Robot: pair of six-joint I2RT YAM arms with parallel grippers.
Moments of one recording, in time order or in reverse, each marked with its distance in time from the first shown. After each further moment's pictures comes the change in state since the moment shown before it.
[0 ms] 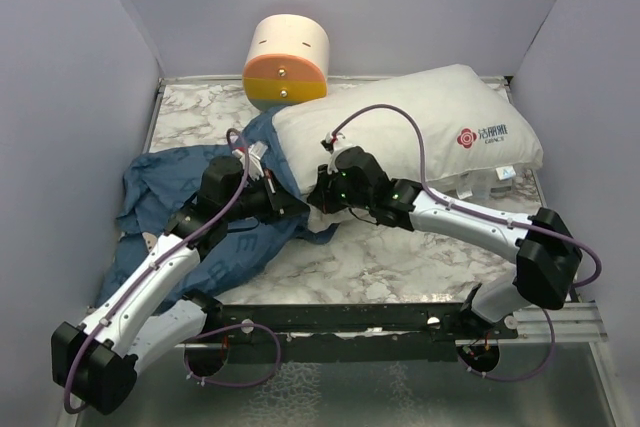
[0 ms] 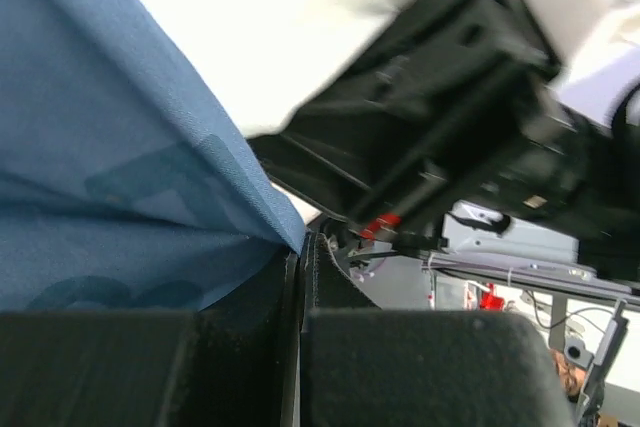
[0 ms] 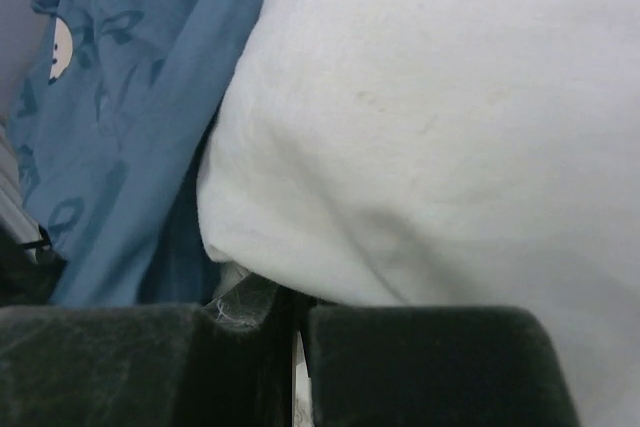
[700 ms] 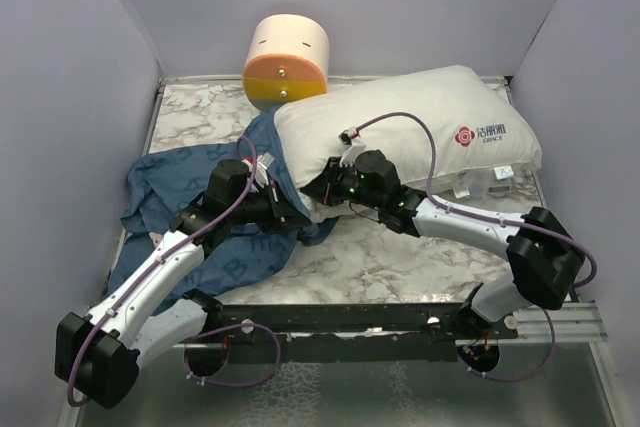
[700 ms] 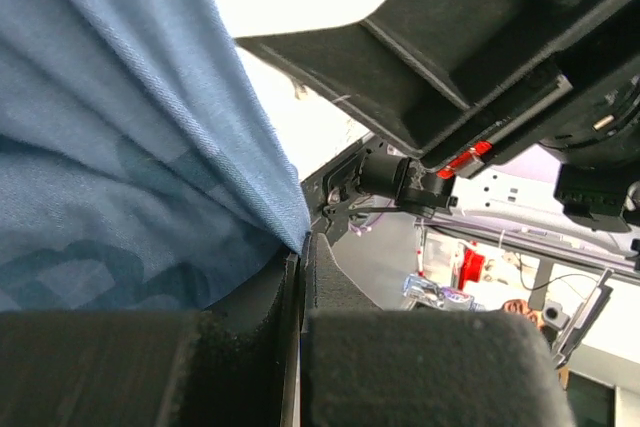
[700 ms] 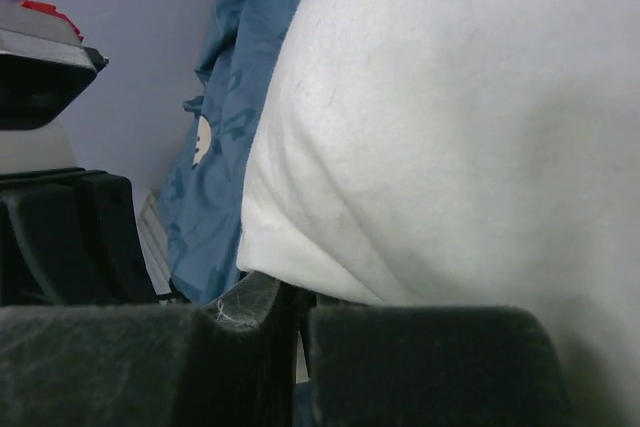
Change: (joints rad) left arm 0.001 0.038 -0.014 -0.063 0.100 -0.008; right arm -0.082 -0.015 -0.187 0.437 -0.125 0.220
